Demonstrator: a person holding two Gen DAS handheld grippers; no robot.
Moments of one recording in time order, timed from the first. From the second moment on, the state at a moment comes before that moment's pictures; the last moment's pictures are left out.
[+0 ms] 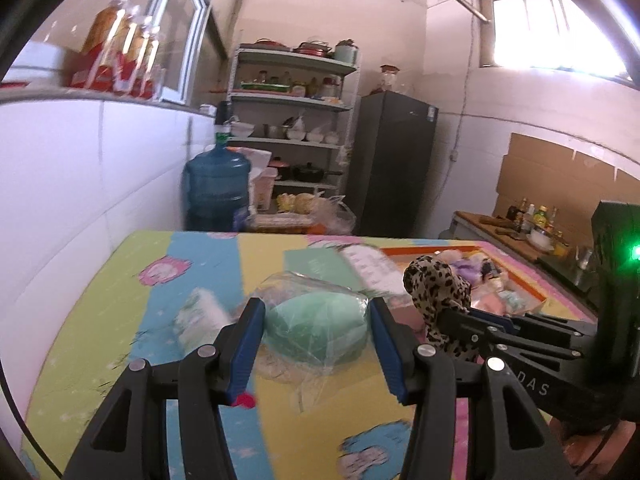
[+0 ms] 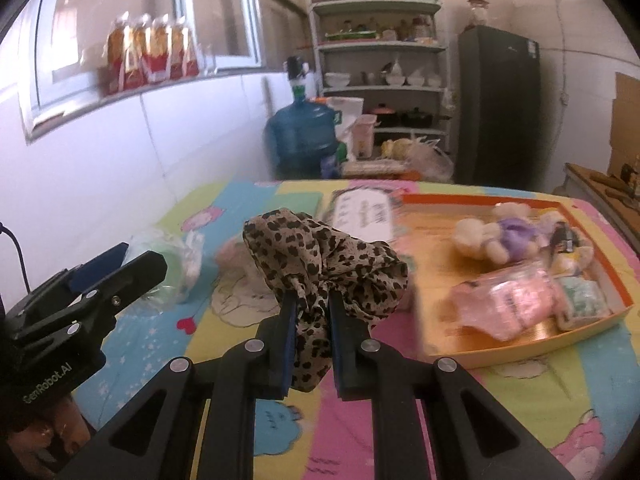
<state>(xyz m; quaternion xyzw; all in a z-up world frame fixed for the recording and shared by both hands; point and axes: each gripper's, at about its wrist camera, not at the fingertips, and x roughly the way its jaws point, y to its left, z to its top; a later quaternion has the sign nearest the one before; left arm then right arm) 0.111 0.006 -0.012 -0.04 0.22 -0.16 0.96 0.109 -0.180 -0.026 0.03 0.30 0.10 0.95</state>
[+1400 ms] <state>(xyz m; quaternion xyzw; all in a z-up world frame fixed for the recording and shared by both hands) 0.219 -0.244 -0.011 0.03 0.26 -0.20 0.94 0.149 -0.446 -0.024 0.11 0.29 -0.01 0.95</state>
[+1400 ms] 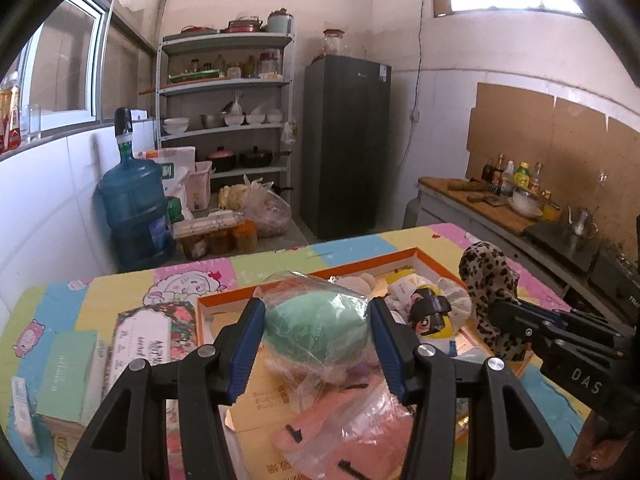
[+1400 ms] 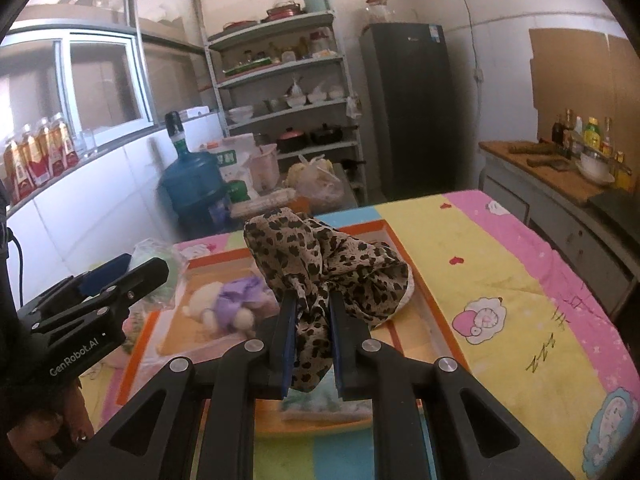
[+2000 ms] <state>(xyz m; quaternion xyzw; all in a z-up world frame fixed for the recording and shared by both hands) 0.252 -0.265 -0.036 0.04 0.29 -0.21 0.93 0.186 -0.463 -0.049 0.11 0.31 0.00 0.94</state>
